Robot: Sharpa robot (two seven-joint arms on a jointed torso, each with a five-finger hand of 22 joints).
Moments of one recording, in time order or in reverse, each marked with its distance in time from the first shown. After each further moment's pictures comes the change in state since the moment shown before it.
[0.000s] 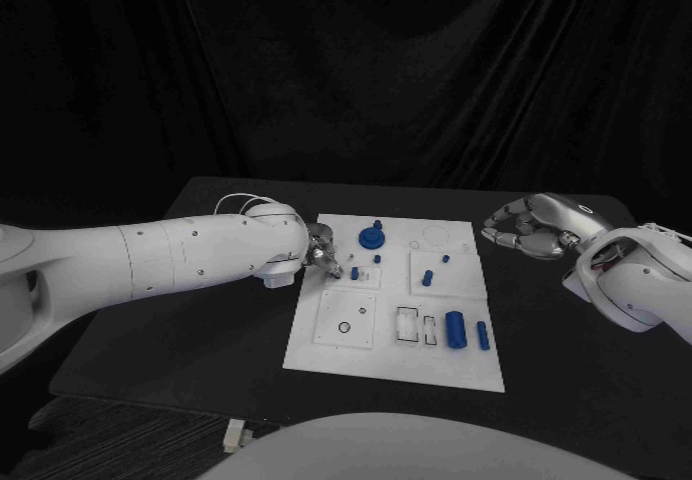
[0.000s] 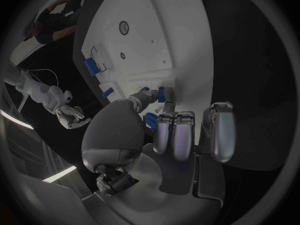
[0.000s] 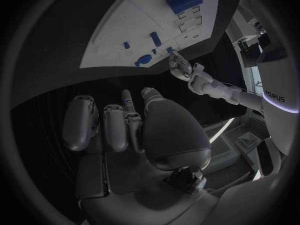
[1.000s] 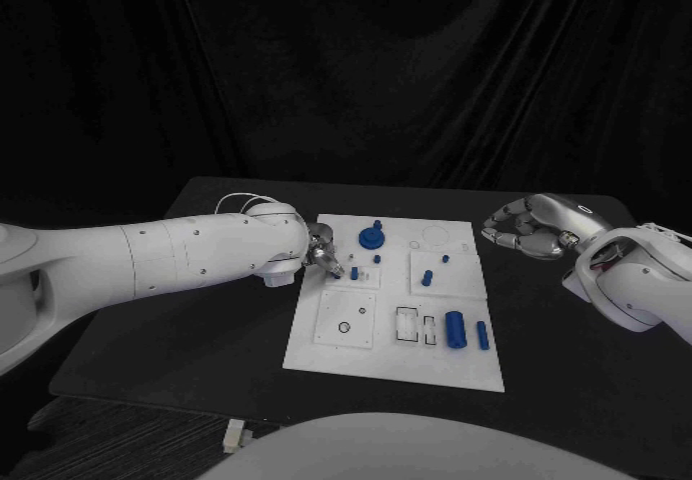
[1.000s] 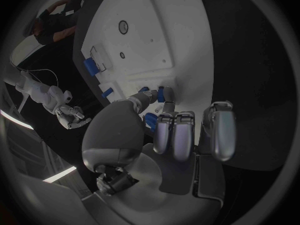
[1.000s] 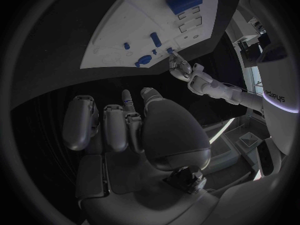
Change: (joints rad) left arm -0.001 0.010 0.001 -0.017 -0.001 0.010 0.007; left_hand -0.024 0.023 -0.001 -0.013 -0.076 -0.001 -0.003 0.006 0.000 0.000 0.000 0.000 0.000 0.000 0.000 0.000 0.000 0.000 -0.004 -0.004 -0.014 0.000; right arm 0.000 0.001 0.000 -0.001 0.000 0.005 -0.004; right_hand 0.009 0.001 0.006 -0.001 0.004 0.000 0.000 0.000 -0.001 0.000 0.000 0.000 0.000 0.000 0.000 -0.004 -0.005 0.000 0.000 0.000 -0.005 0.000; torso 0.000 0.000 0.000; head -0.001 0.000
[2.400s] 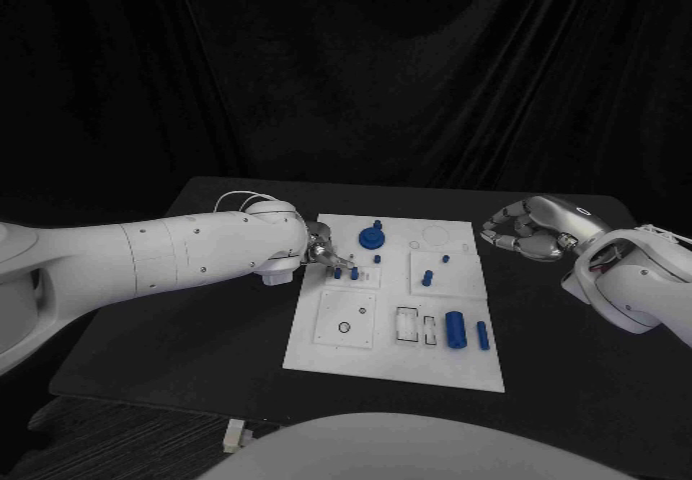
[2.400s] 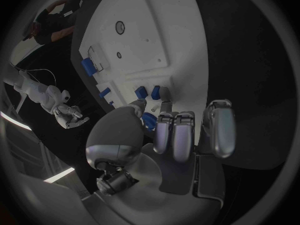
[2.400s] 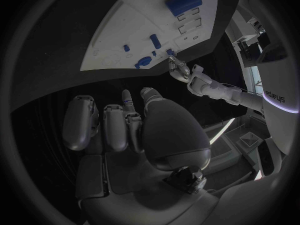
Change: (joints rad) left arm 0.001 -0.001 0.002 -0.009 -0.004 0.013 -0.015; left_hand -0.175 0.104 -0.365 0.202 -0.229 -0.020 0.020 0.009 -0.041 0.001 0.019 0.000 0.000 0.002 0.013 0.000 0.000 0.016 -0.018 0.018 -0.023 0.001; right arm -0.005 0.003 0.000 -0.002 0.000 0.006 -0.001; right_hand 0.004 0.004 0.003 -0.003 0.000 0.000 0.000 0.000 -0.001 0.000 0.000 0.000 0.000 0.000 0.000 0.000 -0.001 0.000 0.000 0.000 0.000 0.001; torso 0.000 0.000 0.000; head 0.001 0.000
